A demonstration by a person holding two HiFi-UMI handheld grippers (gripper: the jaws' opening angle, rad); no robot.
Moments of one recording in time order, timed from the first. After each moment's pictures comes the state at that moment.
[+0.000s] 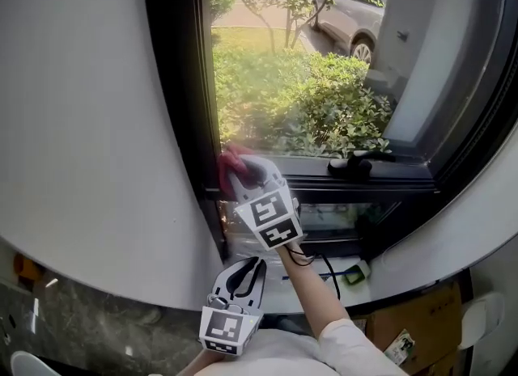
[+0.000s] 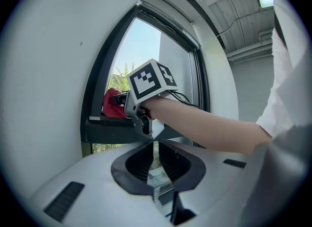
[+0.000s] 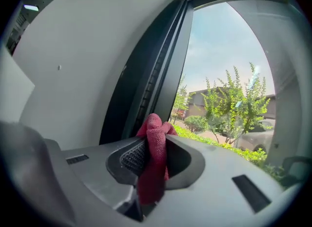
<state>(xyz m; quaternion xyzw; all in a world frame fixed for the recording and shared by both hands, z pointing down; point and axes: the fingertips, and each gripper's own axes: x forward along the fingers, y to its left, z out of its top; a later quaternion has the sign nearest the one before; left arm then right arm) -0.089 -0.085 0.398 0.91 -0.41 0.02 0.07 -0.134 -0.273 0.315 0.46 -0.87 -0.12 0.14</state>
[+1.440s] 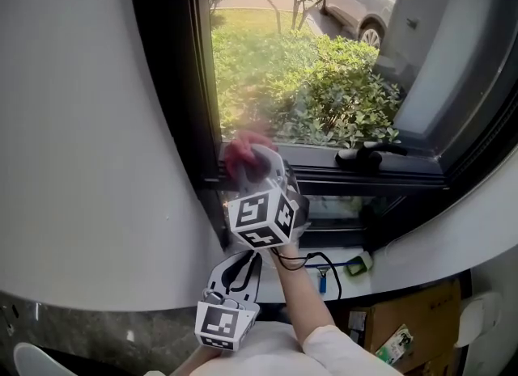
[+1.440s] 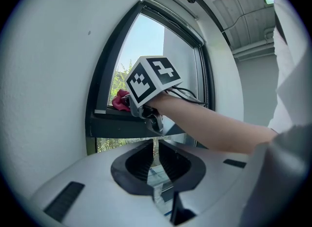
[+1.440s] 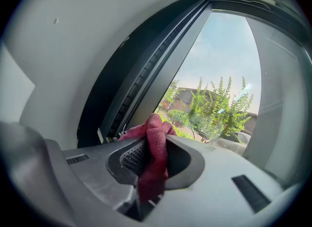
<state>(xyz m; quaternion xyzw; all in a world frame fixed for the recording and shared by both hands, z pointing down) -0.099 -0.097 0.415 0.90 -0.43 0.04 0.09 -0.112 -0.287 0.334 0.54 -0.79 -0.18 0.24</state>
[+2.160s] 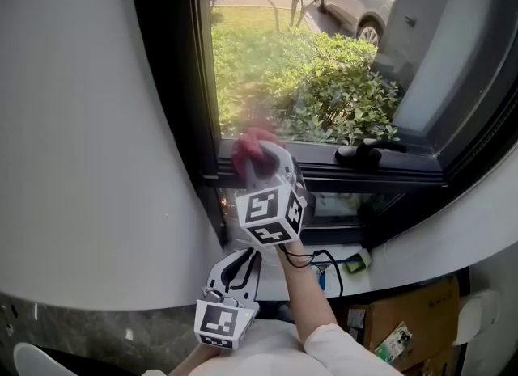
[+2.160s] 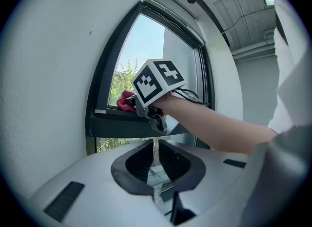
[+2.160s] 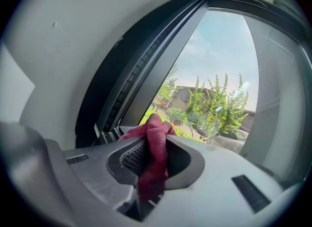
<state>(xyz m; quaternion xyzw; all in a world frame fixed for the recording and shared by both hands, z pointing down) -0.102 -0.096 0.421 0.89 -0.44 0.04 0.09 -0.095 -0.286 0.334 0.55 -0.78 -0.17 0.24</state>
